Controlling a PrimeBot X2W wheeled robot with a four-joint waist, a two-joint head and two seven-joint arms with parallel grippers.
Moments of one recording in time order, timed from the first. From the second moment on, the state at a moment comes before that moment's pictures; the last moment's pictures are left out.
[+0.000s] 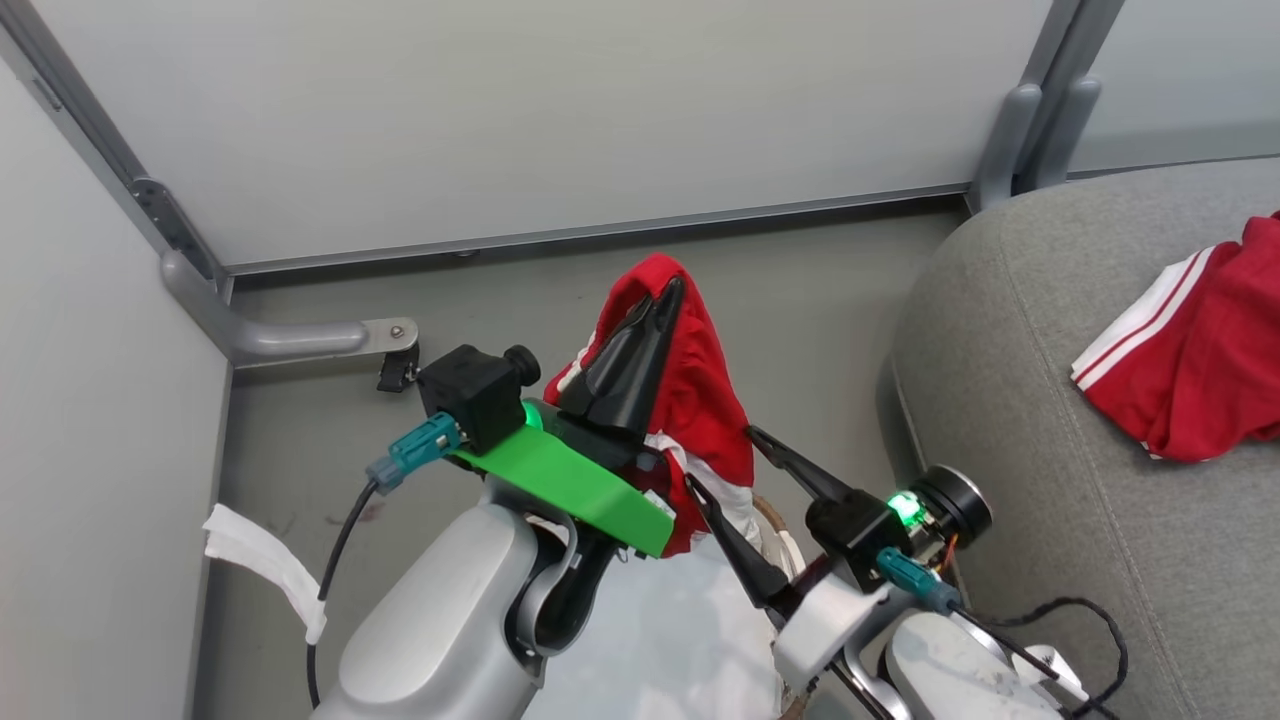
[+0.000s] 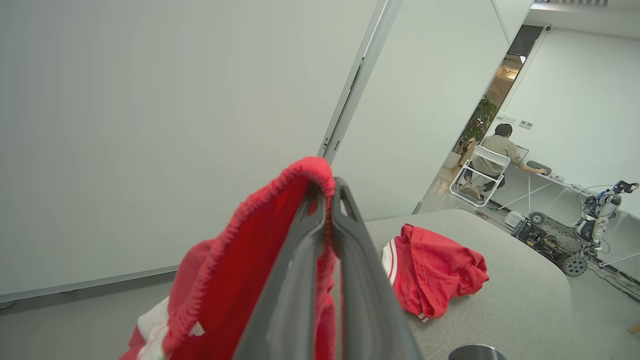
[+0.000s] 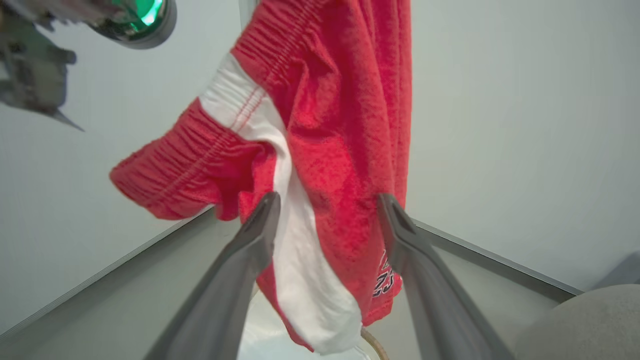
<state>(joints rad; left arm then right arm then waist) -0.50 0.08 -0.68 0.25 -0.77 -0.13 -0.26 -0.29 -0.06 0.49 0.33 0.07 0.13 -0.26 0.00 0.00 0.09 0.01</state>
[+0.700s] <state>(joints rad) -0.54 0.06 -0.81 0.25 -0.80 -0.13 -0.26 -0.38 -0.05 0.50 0.61 0.01 0.13 -0.26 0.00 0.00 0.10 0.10</state>
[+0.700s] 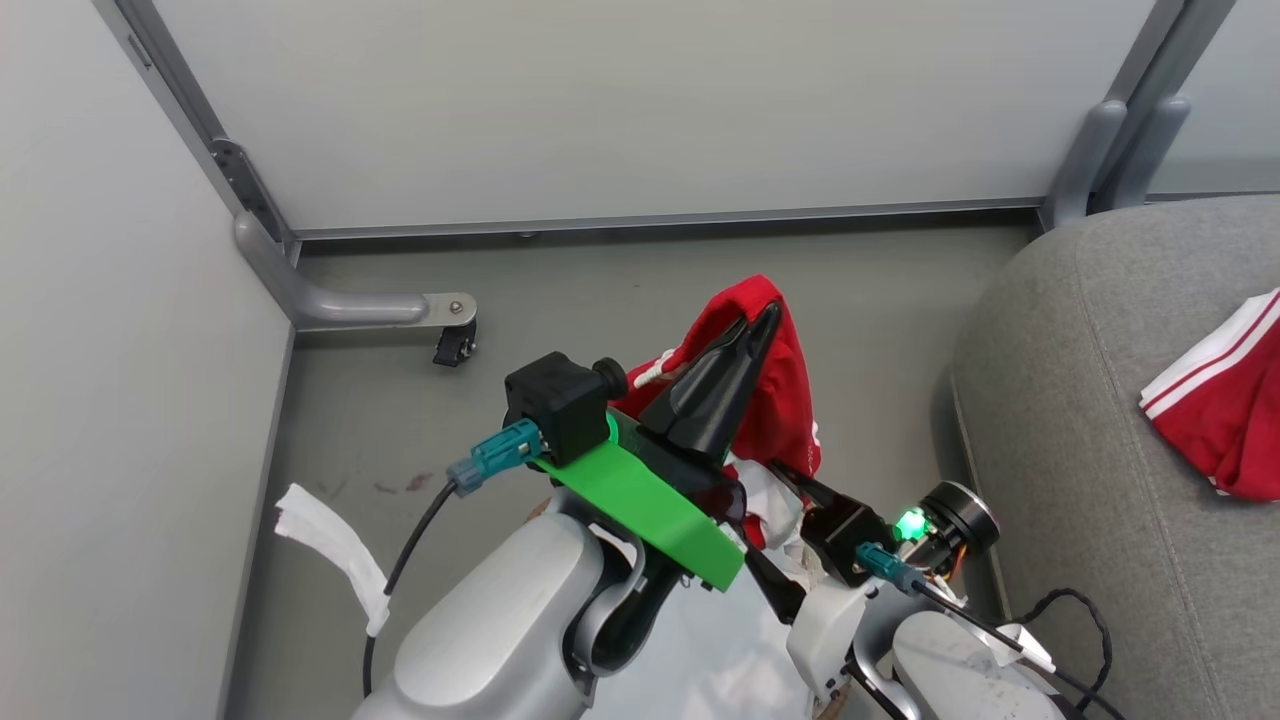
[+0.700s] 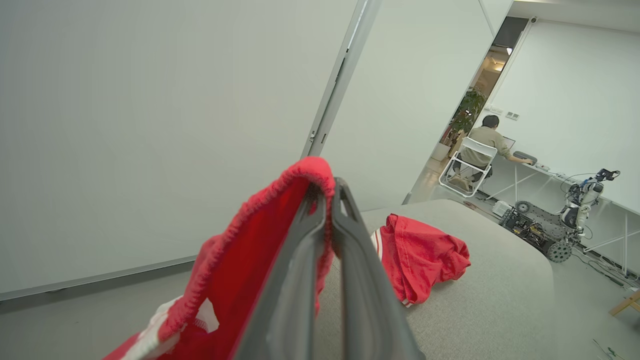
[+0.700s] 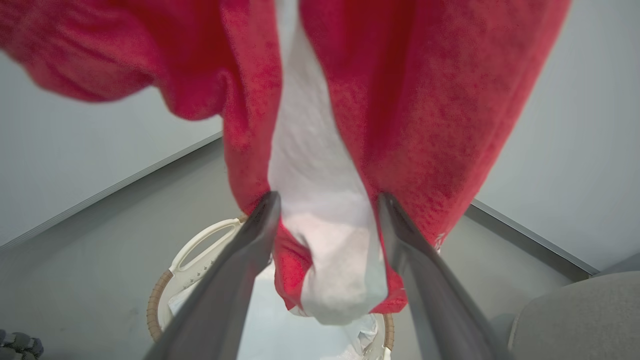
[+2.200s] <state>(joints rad) -0.59 0.05 -0.86 0.30 -0.77 -0.13 -0.26 -0.45 -0.05 0.37 0.65 0.01 0.13 -0.26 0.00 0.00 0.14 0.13</state>
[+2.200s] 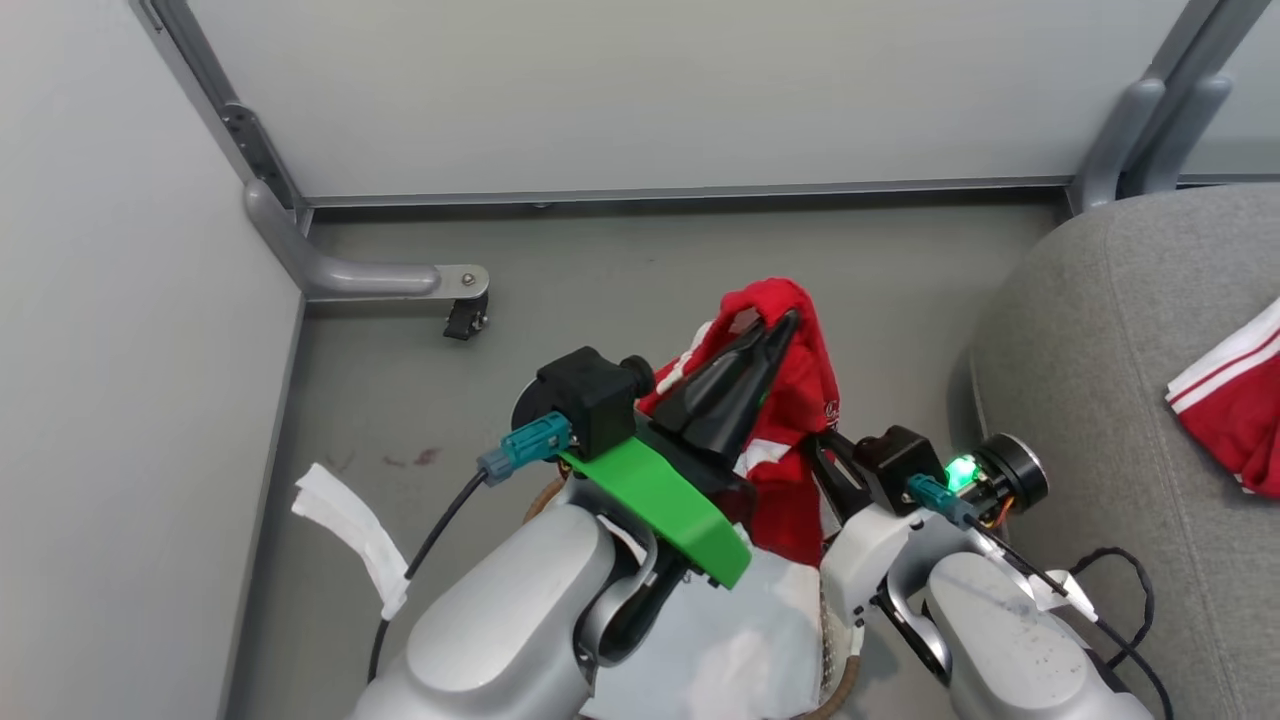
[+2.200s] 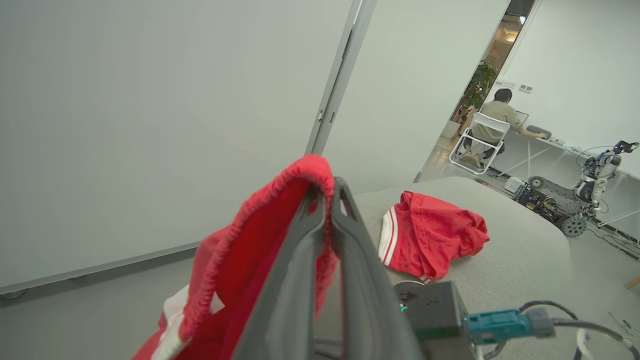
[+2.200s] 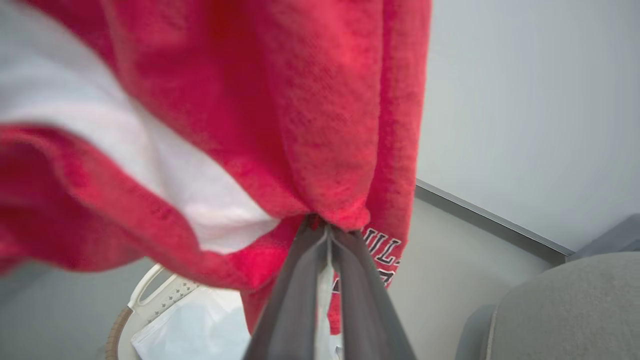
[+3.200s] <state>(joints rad) -0.42 0.12 -0.67 0.44 -0.63 -0.13 -0.26 -0.23 -0.05 0.08 0.18 0.12 0.13 -0.26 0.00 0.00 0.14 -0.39</state>
